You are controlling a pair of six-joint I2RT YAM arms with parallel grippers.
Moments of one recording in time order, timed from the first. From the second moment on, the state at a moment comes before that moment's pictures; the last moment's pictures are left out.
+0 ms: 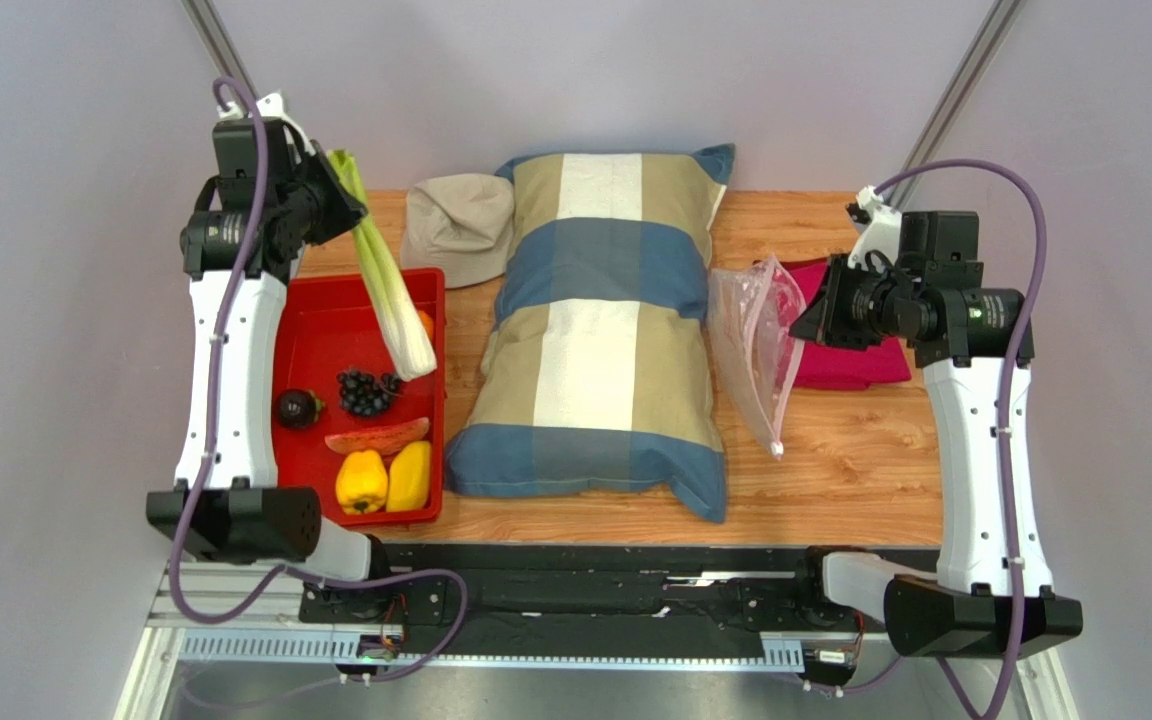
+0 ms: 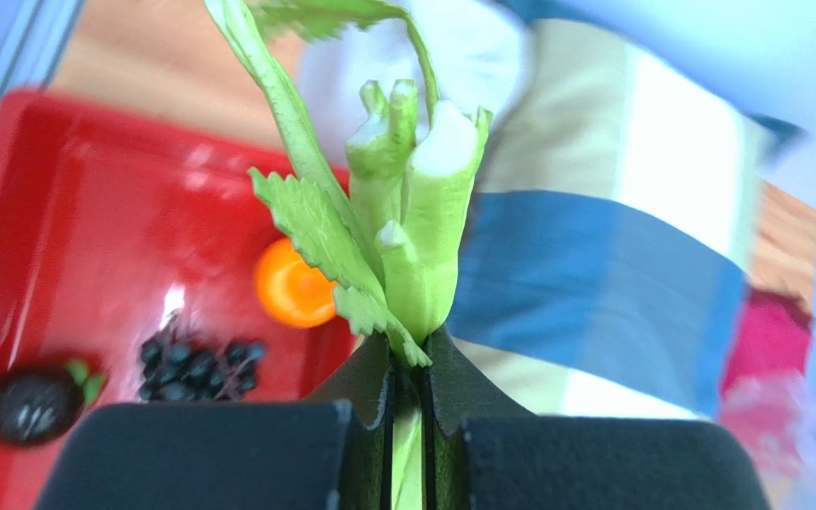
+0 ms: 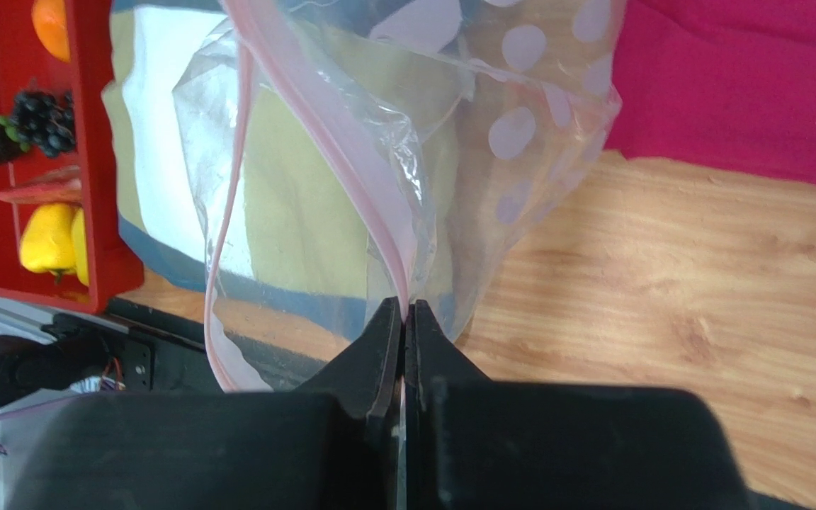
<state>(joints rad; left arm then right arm) 0.10 1.49 1.83 -0.91 0.09 -0.44 -0.03 1.20 1.56 -1.17 -0.39 0.14</state>
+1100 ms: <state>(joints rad) -0.57 1.29 1.68 -0.07 0.22 -0.17 0.11 1.22 1.43 -1.11 -0.55 0.52</state>
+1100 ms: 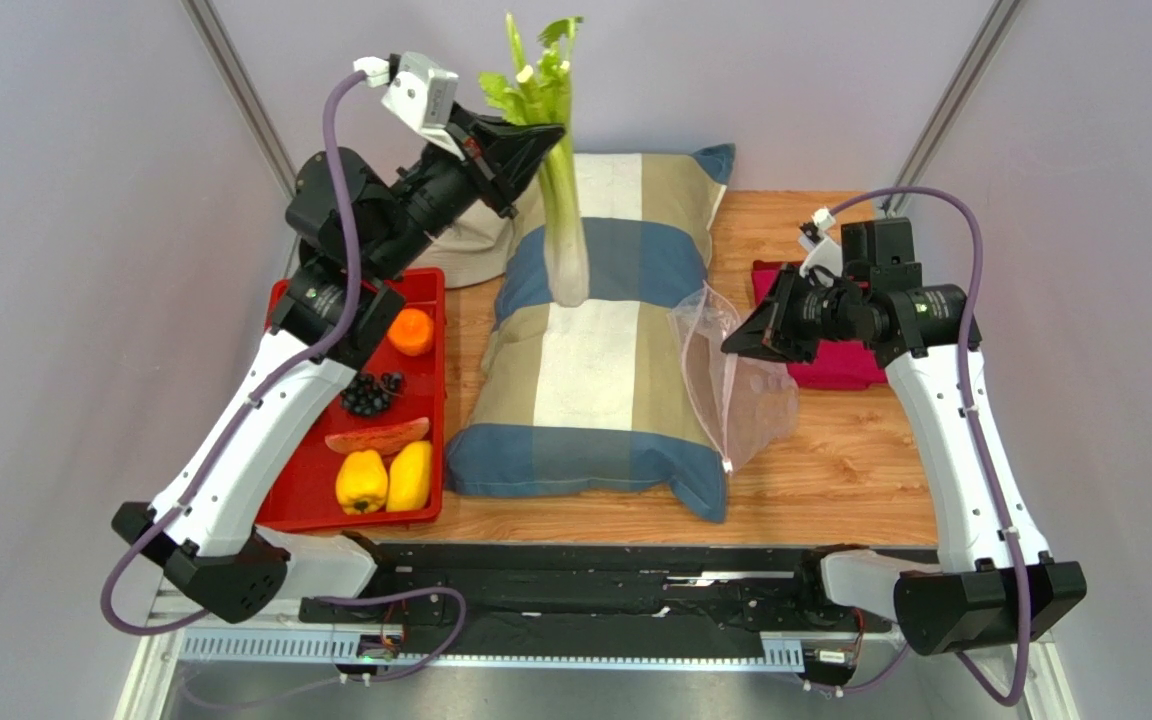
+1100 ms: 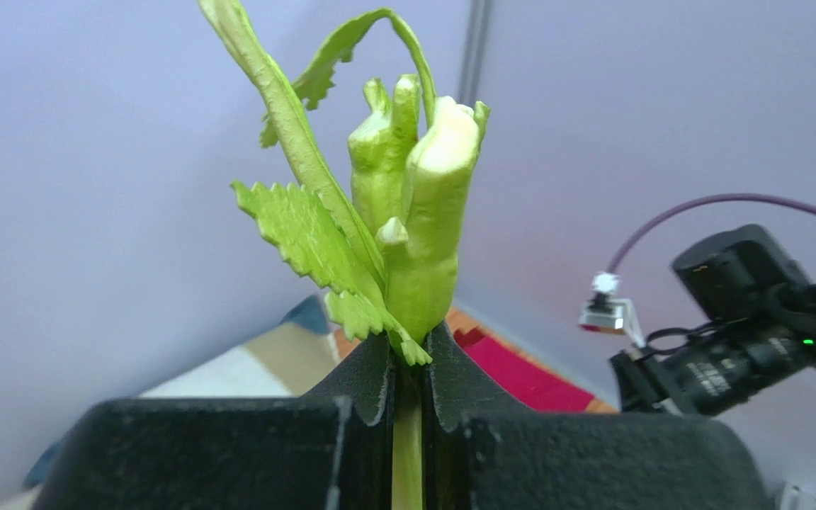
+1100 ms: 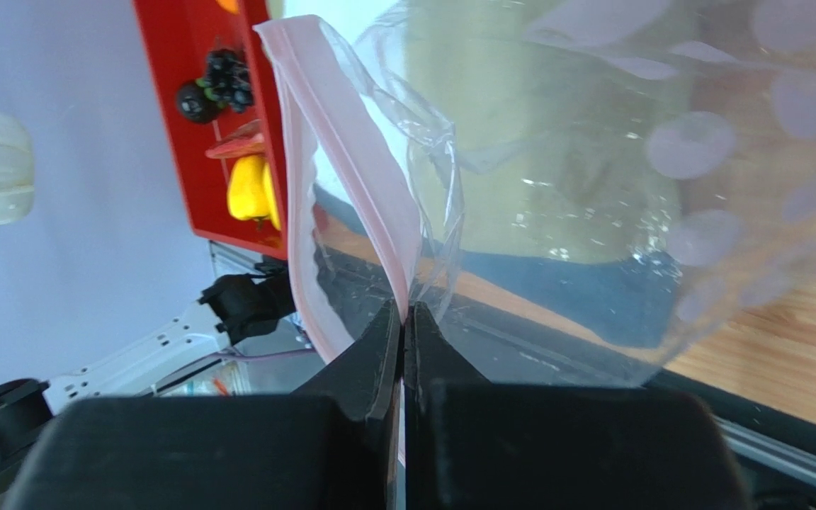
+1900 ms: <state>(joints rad) -0.84 1.60 1.74 0.33 0.24 -0.24 0.13 1.24 1.44 -0.96 -0.63 0.63</state>
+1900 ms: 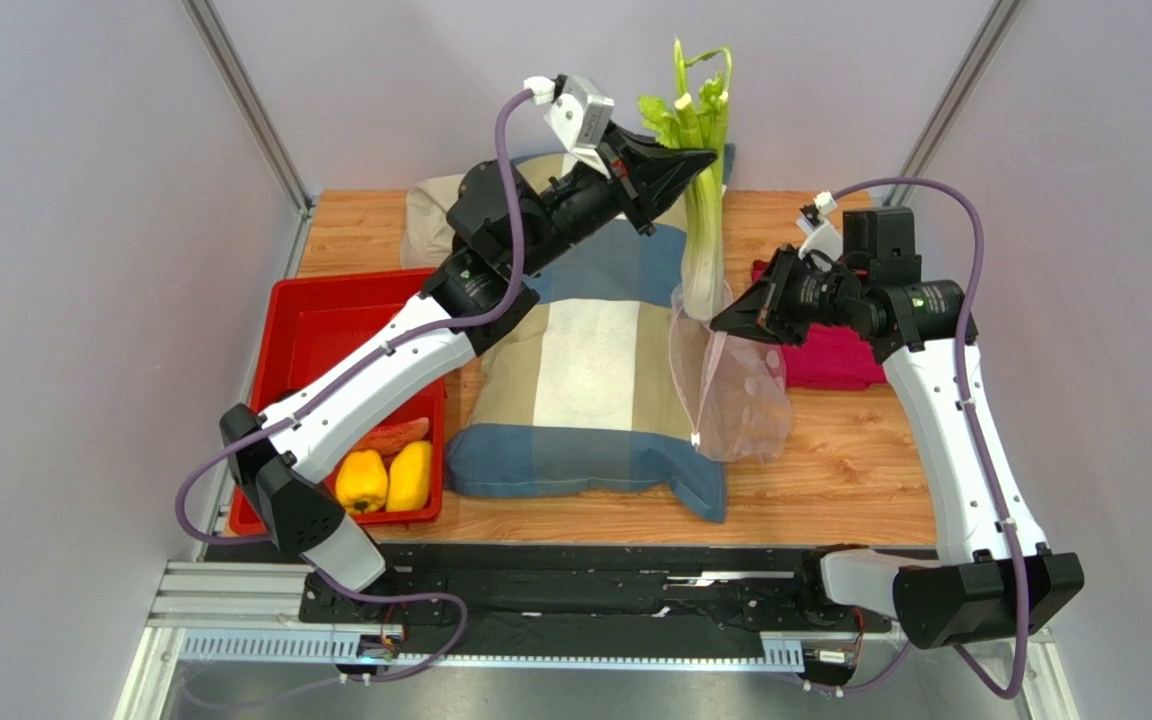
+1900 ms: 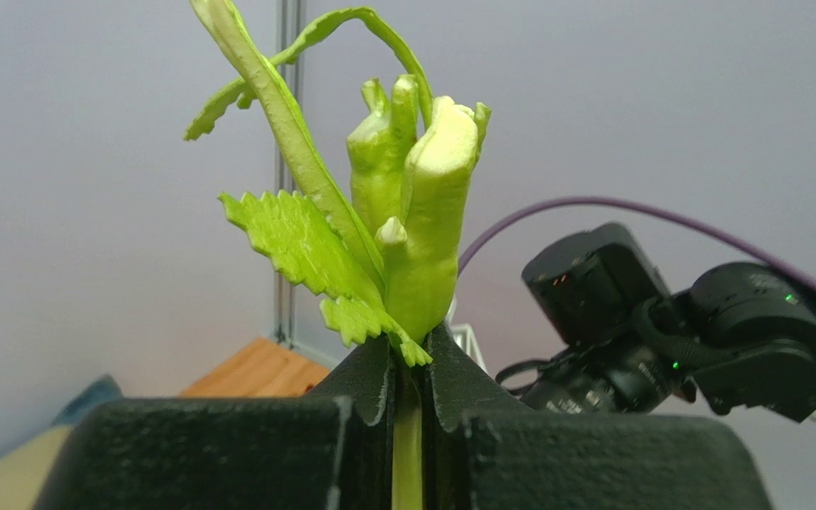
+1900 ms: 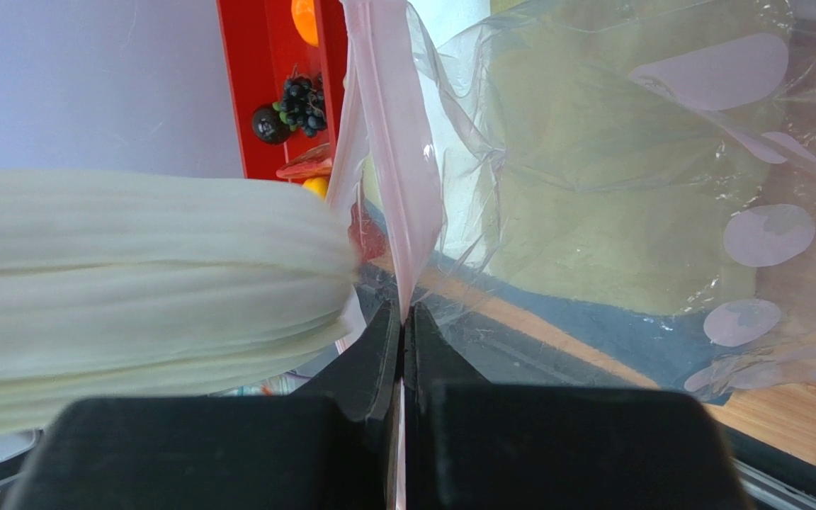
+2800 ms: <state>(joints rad) -0.86 1.56 1.63 0.11 0.01 -0.51 0.07 1.14 1.36 -0.67 -0.80 0.83</state>
